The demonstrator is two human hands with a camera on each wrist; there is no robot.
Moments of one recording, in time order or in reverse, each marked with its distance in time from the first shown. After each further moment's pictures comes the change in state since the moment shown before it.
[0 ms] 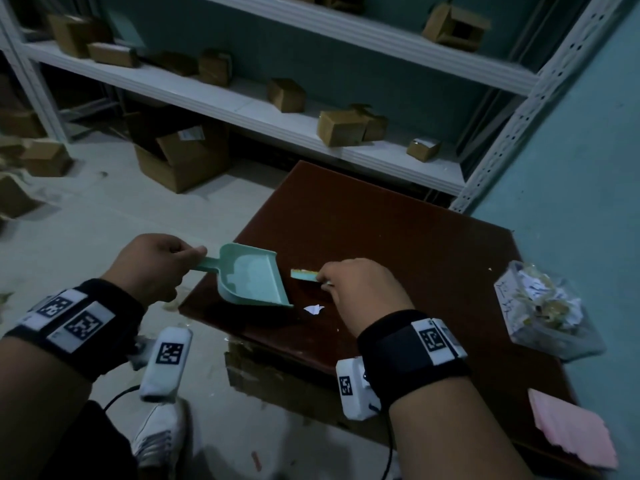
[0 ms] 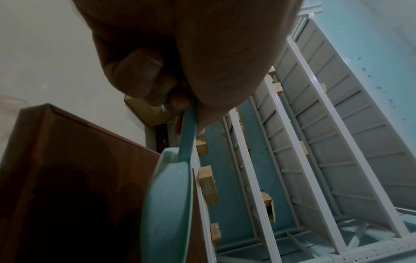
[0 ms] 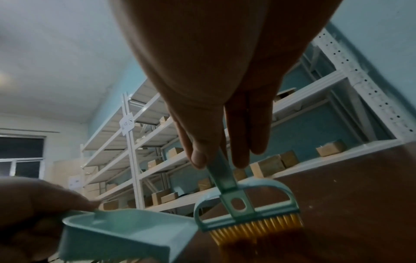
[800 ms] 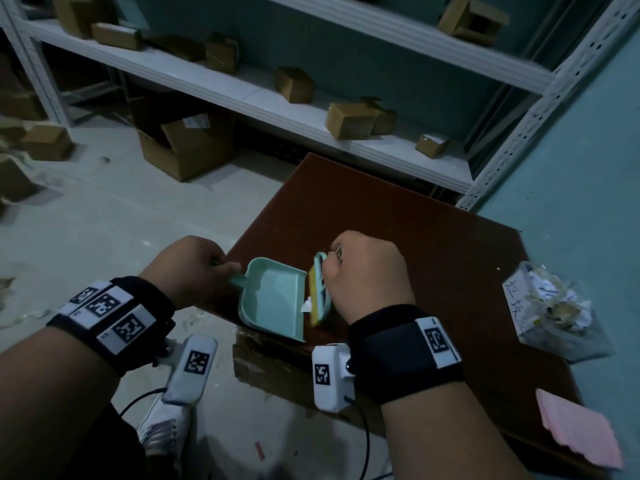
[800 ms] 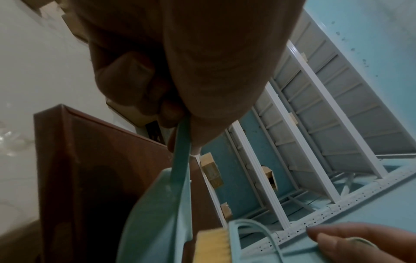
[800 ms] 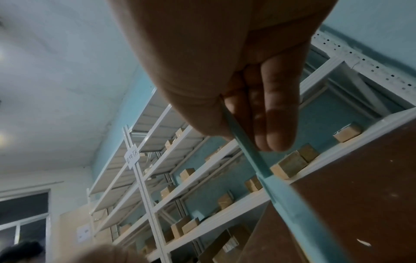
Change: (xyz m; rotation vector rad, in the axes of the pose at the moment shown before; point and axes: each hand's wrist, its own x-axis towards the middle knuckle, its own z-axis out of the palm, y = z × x) left_hand 0.008 -0.012 0.013 0.504 -0.116 0.279; right_hand -0.001 -0.047 -0.028 0.230 0.229 0.250
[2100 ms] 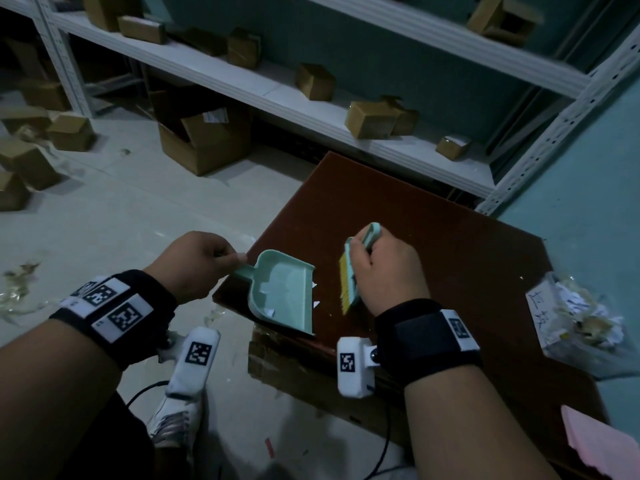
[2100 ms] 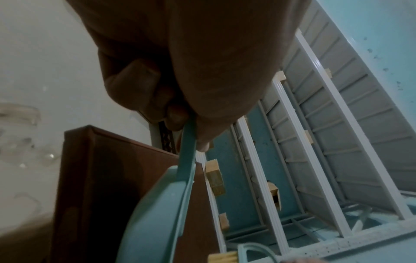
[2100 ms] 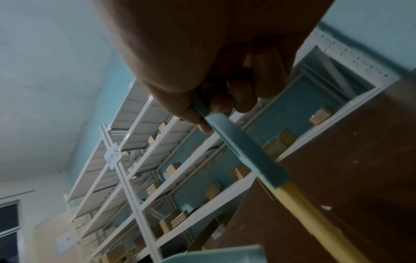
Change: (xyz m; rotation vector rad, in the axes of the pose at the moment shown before) left_hand -0.002 -0.022 -0.013 -0.293 -0.016 -0.082; right_hand 0.027 0.019 0.035 0.234 0.057 -0.036
